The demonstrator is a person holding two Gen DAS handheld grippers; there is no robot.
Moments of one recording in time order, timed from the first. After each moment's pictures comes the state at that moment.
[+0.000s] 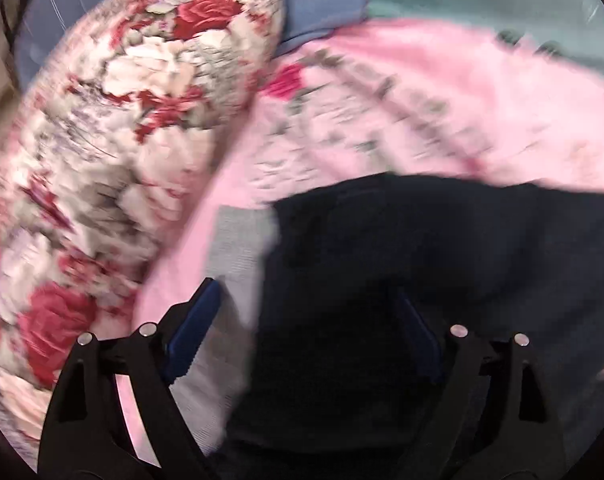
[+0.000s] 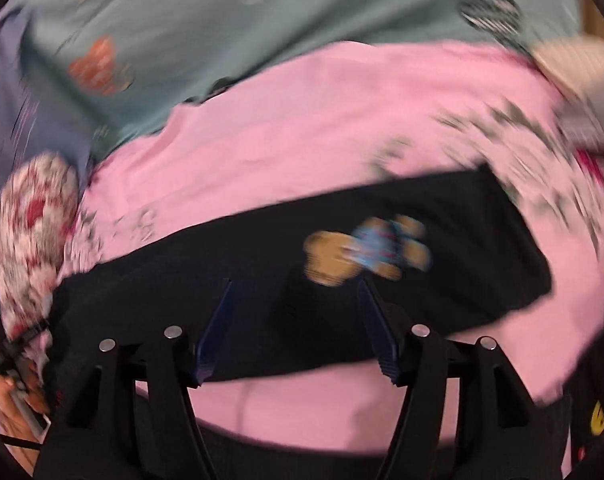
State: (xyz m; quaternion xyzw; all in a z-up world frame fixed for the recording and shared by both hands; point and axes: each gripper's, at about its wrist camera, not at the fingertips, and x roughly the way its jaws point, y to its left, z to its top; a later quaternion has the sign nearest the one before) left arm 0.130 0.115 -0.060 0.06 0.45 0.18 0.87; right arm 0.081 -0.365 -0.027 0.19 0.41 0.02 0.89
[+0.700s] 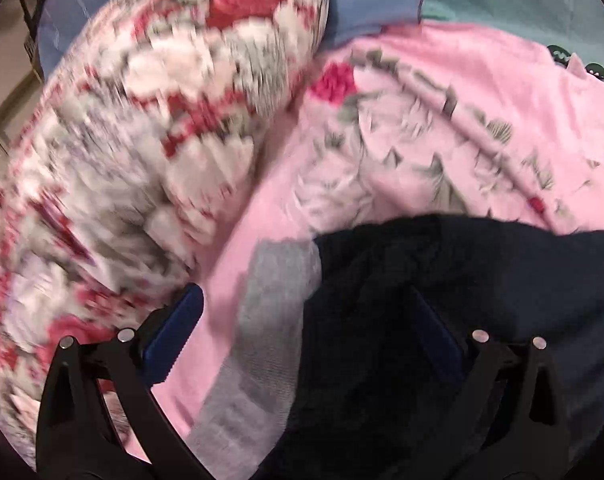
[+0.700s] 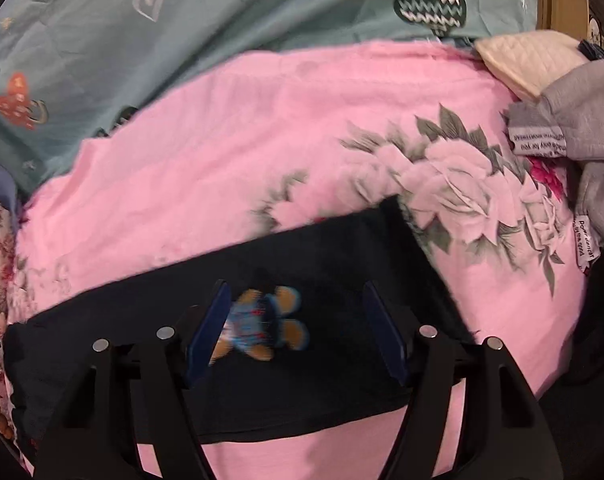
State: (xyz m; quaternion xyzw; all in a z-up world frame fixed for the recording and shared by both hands) left arm 0.149 0.146 -0.053 0.02 0.47 0.20 0.86; right arm 0.139 -0.393 -0.038 0.13 0.45 -0.09 0.88
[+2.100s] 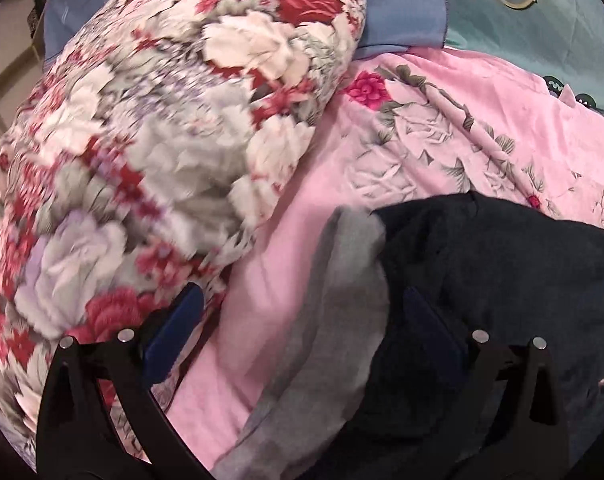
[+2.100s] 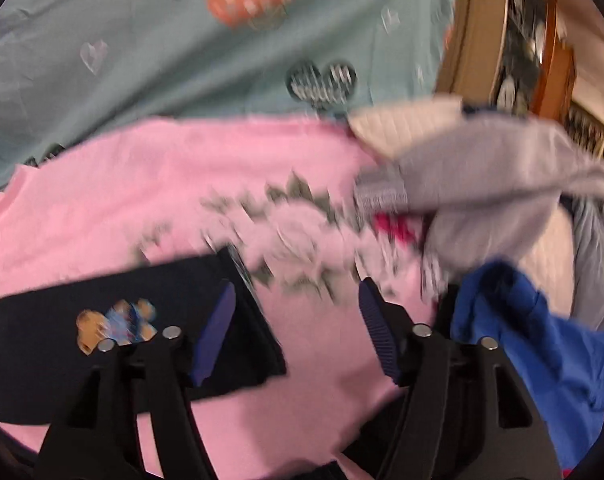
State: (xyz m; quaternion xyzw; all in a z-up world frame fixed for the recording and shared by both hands) left arm 0.103 0.180 -0.032 -0.01 0.45 0.17 0.88; right arm 0.069 -0.387 0.017 0.01 0.31 -0.19 0.93
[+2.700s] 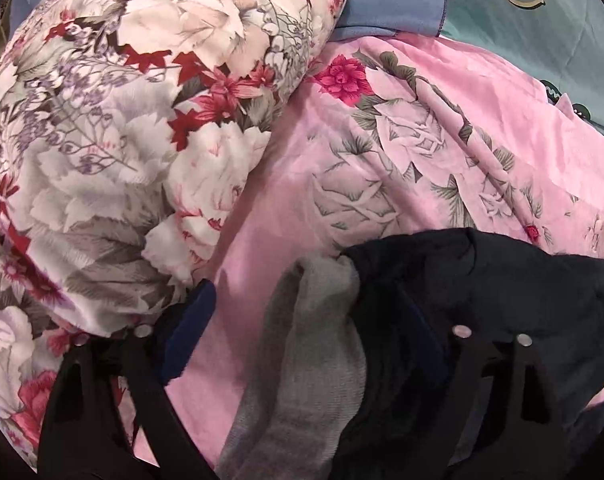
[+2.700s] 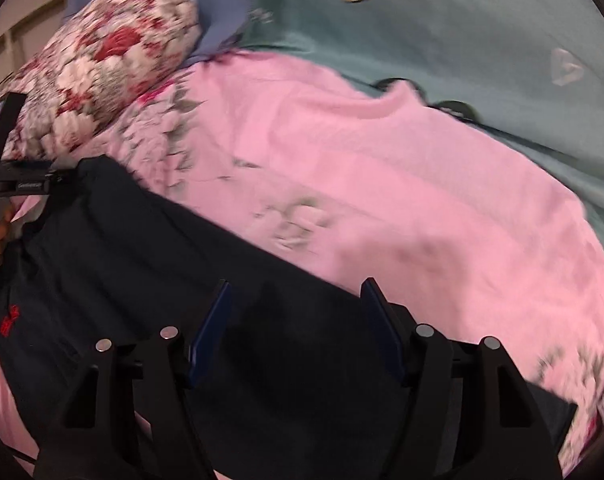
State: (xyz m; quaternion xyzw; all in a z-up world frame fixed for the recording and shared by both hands) left arm 0.165 0.198 -0.048 -0.06 0.49 0.10 0.87; right arm 0.174 -0.111 -0.029 -0.18 0.43 0.25 0.85
